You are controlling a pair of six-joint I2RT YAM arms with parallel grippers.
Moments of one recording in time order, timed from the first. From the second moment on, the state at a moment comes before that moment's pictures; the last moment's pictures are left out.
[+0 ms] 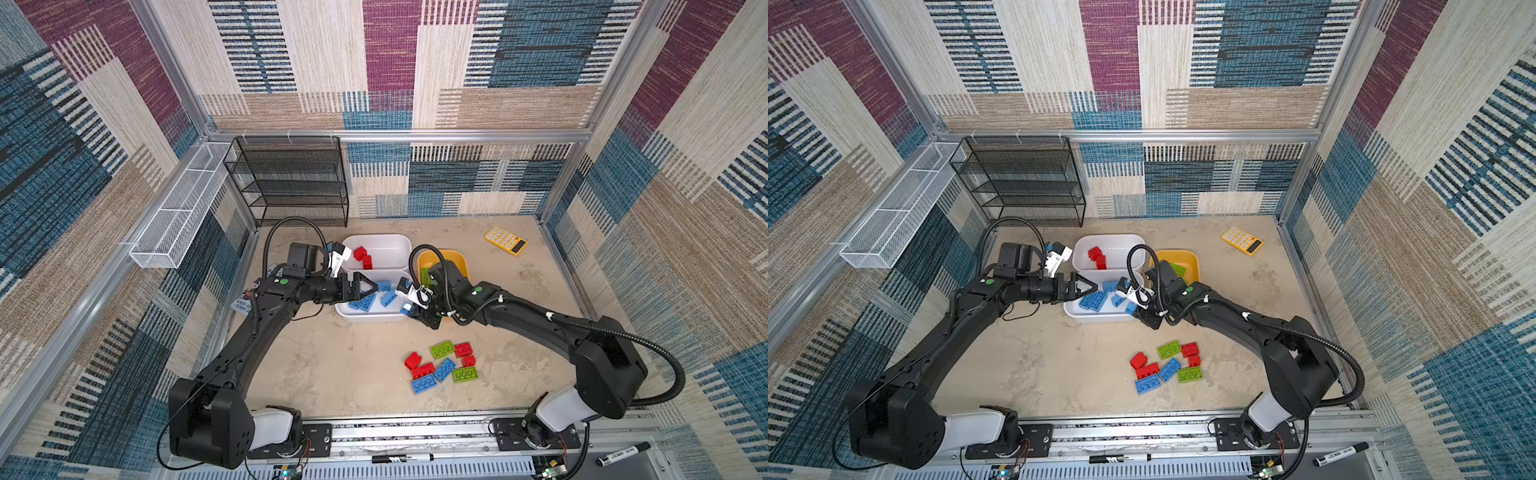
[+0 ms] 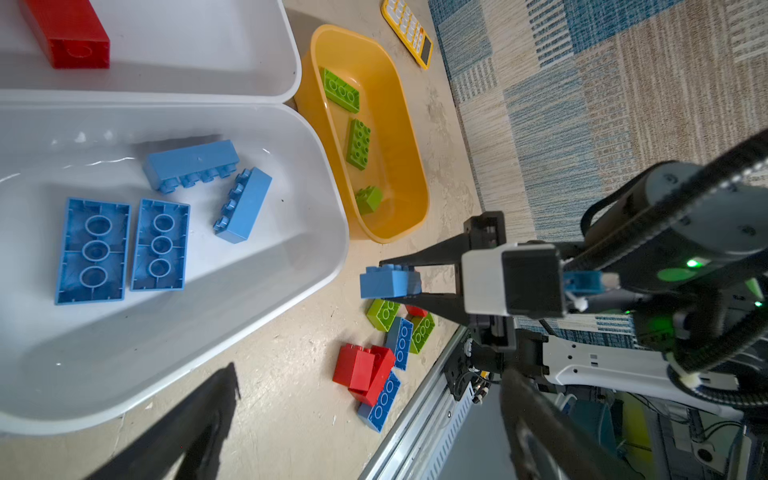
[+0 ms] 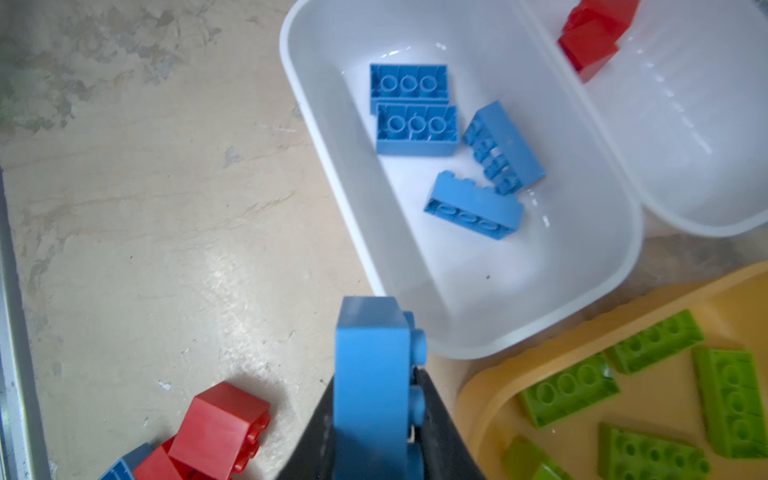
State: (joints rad) left arm -0.21 1.31 1.09 -0.62 0.77 -0.31; right arm 0.68 1.57 1.11 -0.41 -0.27 -0.41
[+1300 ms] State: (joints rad) left arm -0.16 1.33 1.10 -0.60 0.74 -0.31; right arm 0.63 1.41 0.97 -0.50 -0.37 -0.54
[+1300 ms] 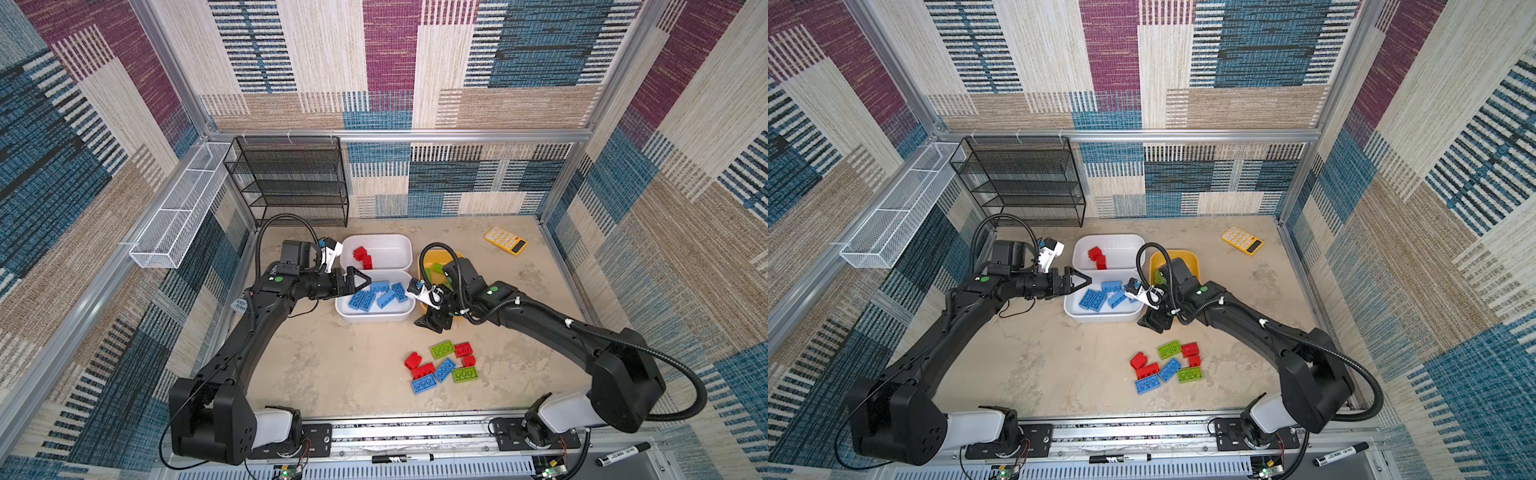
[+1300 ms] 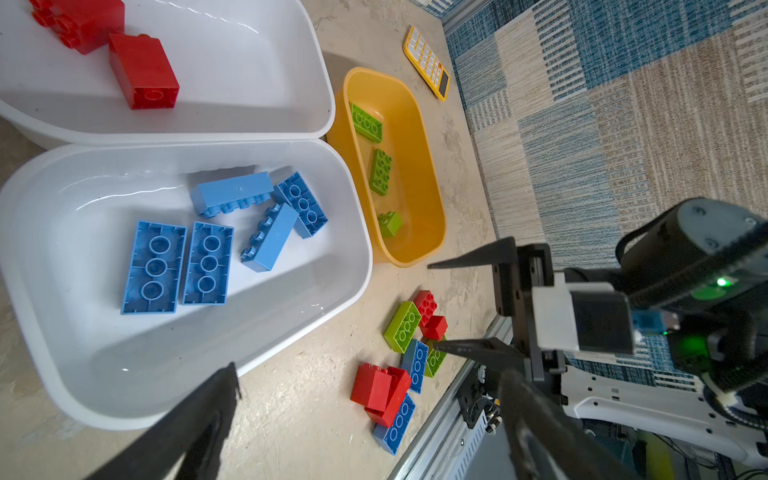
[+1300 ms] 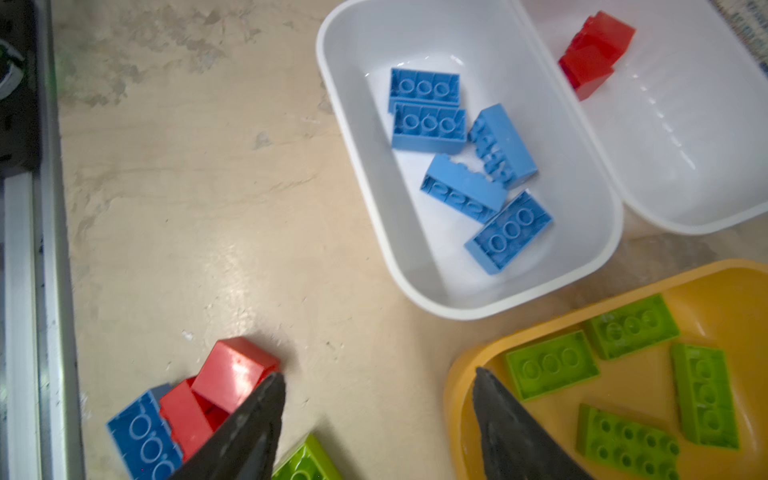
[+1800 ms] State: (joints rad) left arm -0.16 1.35 1.10 -0.60 0.74 -0.31; right arm 0.77 1.45 0.83 -0.44 -0.39 -0.42
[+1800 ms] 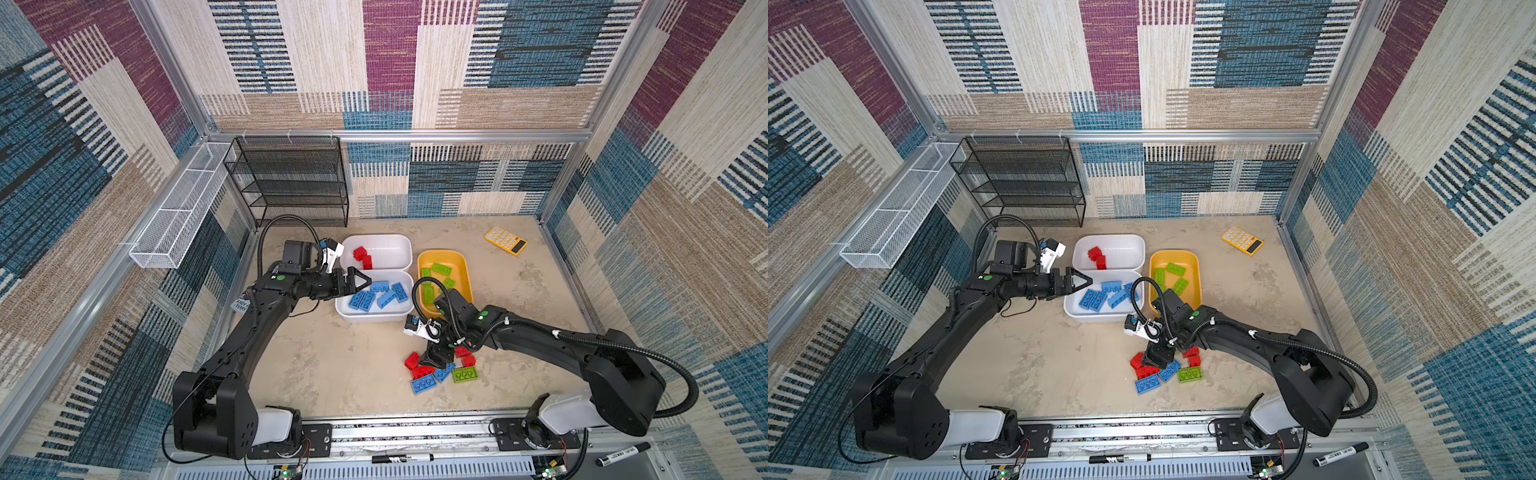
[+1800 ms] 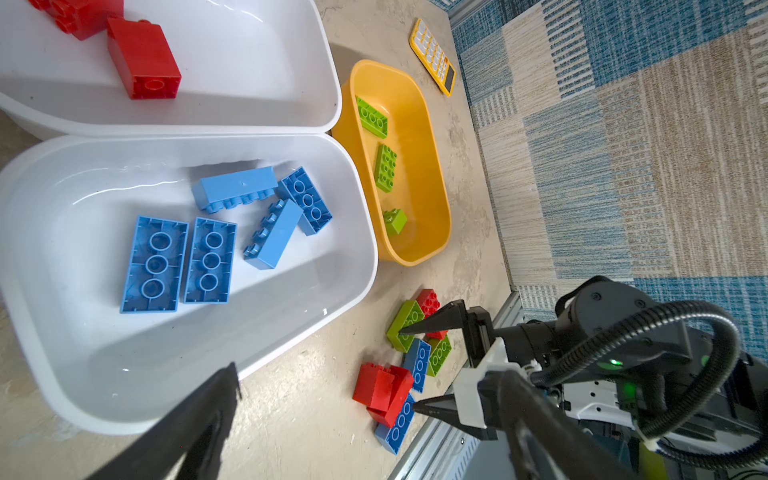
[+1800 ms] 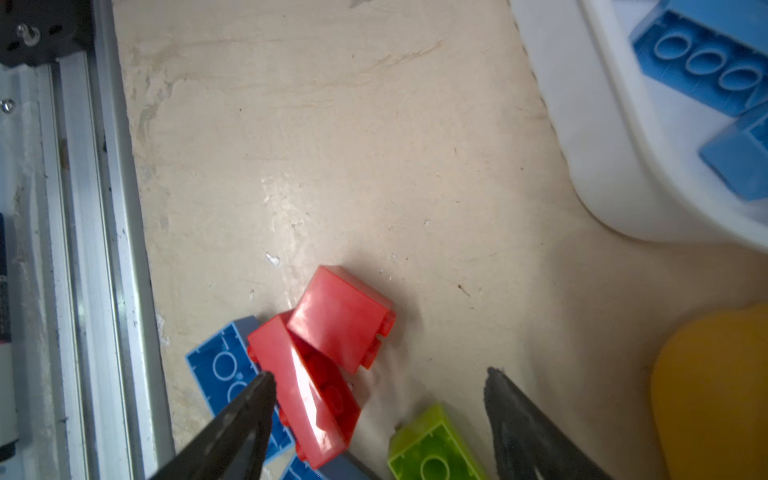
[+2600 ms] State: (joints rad) left arm -0.16 1.34 1.06 -0.59 0.74 -0.31; right arm 0.94 1.62 0.91 -0.44 -0.09 0.01
